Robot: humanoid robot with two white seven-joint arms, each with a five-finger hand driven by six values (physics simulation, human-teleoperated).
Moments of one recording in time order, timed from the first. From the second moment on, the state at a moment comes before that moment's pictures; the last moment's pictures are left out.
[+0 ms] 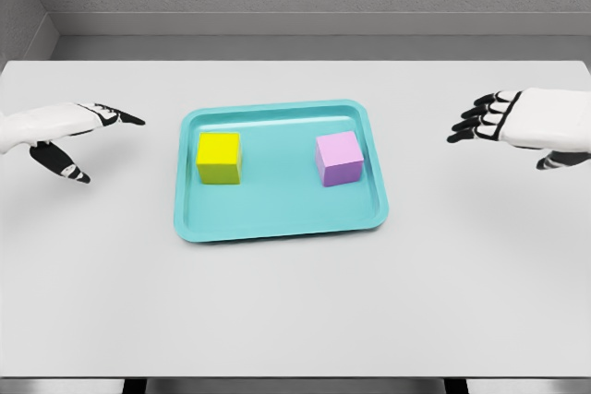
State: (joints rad) left arm -0.65 0.87 -0.59 -1.16 -0.16 -0.61 -0.61; right arm -0.65 -1.17 0.59 -1.71 0.26 -0.61 0.61
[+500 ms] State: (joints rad) left arm -0.76 0.75 -0.74 -1.09 -0.21 -0.61 -0.61; right arm -0.70 -1.03 0.69 -1.69 0.27 -0.61 0.61
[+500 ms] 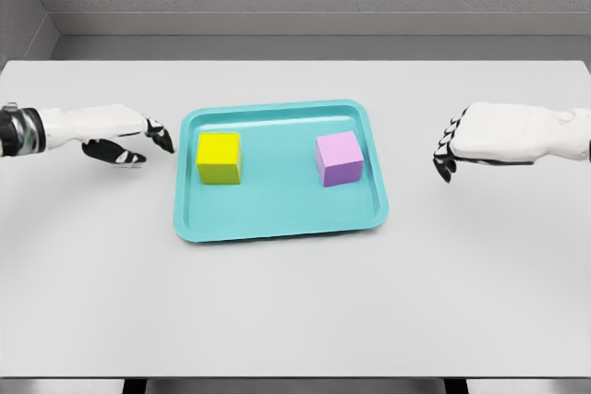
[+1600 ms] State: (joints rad) left arm -0.89 0.68 -0.80 -1.10 -0.37 -0.61 -0.61; right arm -0.85 -0.75 0.88 -1.44 0.43 -0.61 0.61
